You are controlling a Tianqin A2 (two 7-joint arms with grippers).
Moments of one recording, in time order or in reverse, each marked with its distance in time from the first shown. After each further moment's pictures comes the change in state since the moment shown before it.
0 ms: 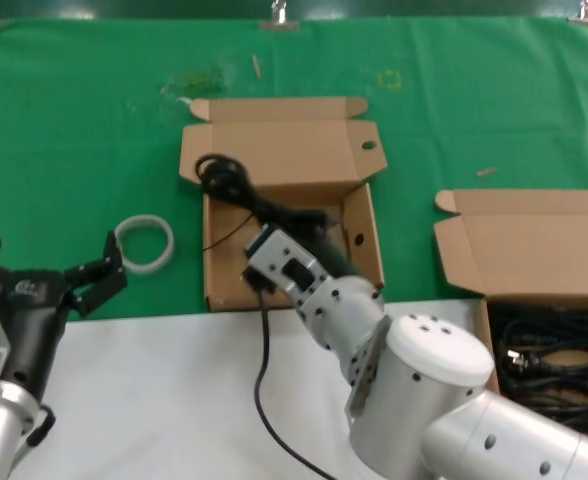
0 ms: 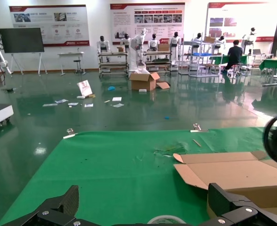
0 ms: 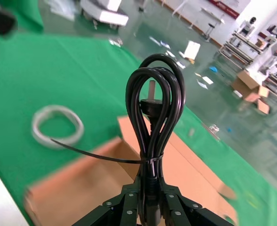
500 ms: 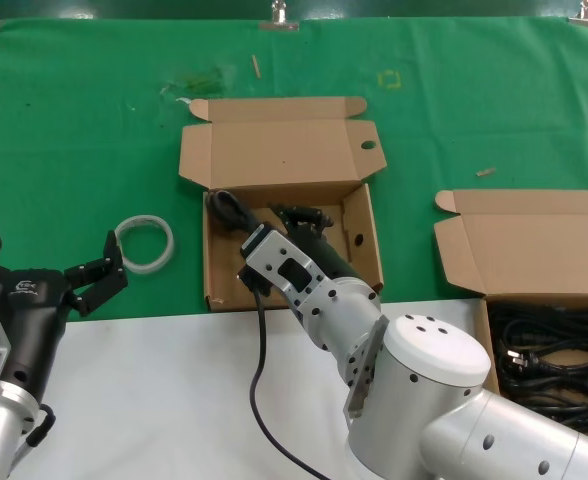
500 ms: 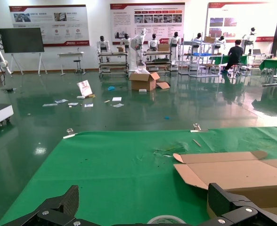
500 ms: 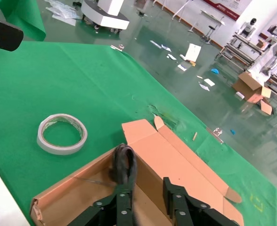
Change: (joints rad) left arm 0.000 0.000 0.000 0.000 0.000 0.000 0.000; right arm 0.025 0.002 -0.050 -0.003 0.000 -0.013 0.076
